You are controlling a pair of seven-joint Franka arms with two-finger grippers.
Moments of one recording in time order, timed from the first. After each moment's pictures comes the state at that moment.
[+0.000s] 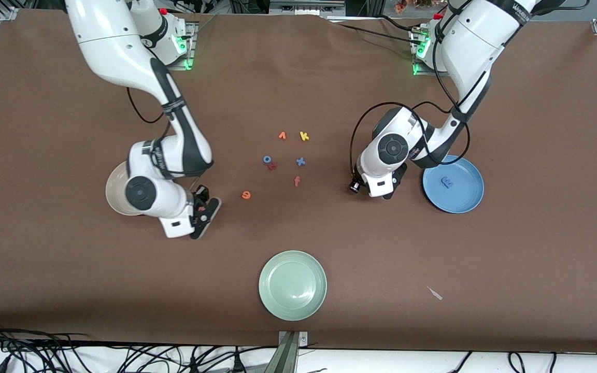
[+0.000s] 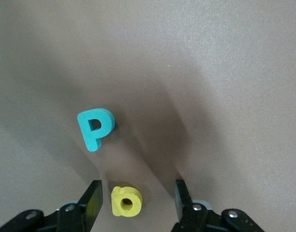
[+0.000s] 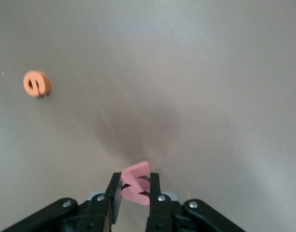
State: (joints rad) left arm -0.16 0.64 -0.39 -1.93 0.10 2.43 -1.64; right arm 0.43 0.72 -0.17 -1.56 0.26 2.10 -0.87
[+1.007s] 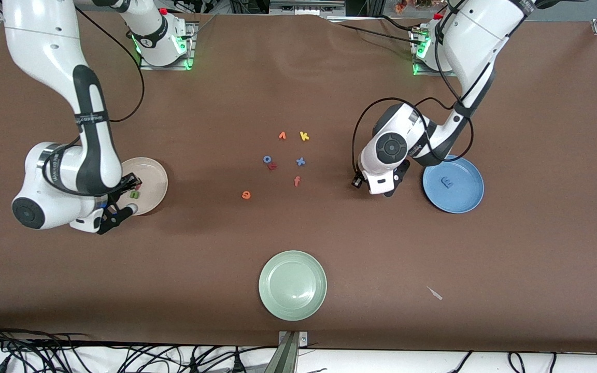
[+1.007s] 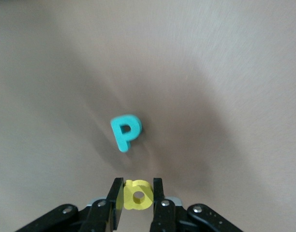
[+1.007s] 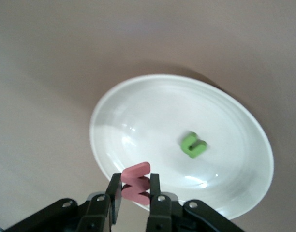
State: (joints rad) left arm -0.15 0.58 -0.39 -1.88 0.10 2.23 -1.58; right arm 0.27 0.69 -0.37 -1.56 0.31 1.70 -0.70
